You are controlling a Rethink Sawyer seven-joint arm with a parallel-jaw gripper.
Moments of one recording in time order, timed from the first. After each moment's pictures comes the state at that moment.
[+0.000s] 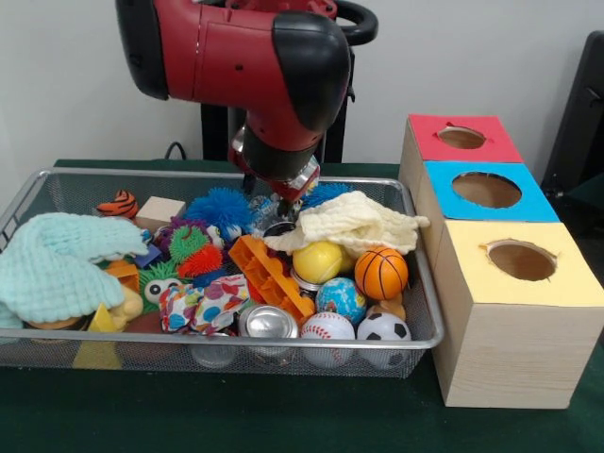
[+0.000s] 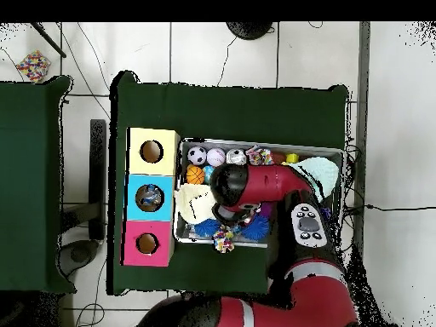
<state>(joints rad) -0.30 -0.43 0.04 1.46 -0.35 1.05 2.25</state>
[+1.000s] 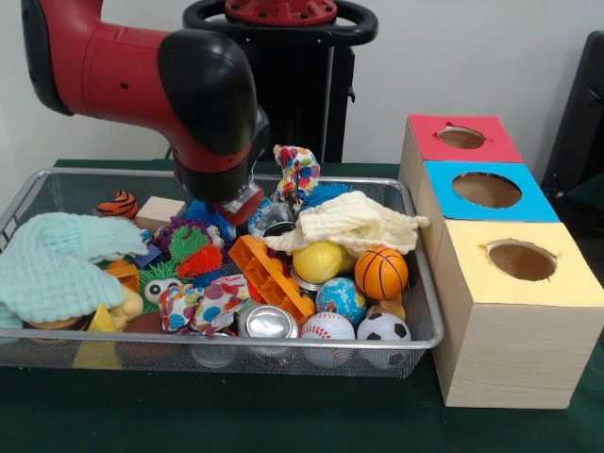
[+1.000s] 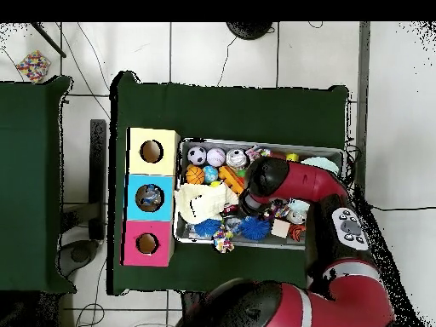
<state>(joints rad) -0.43 -0.36 0.04 1.38 -0.25 1.05 2.25</state>
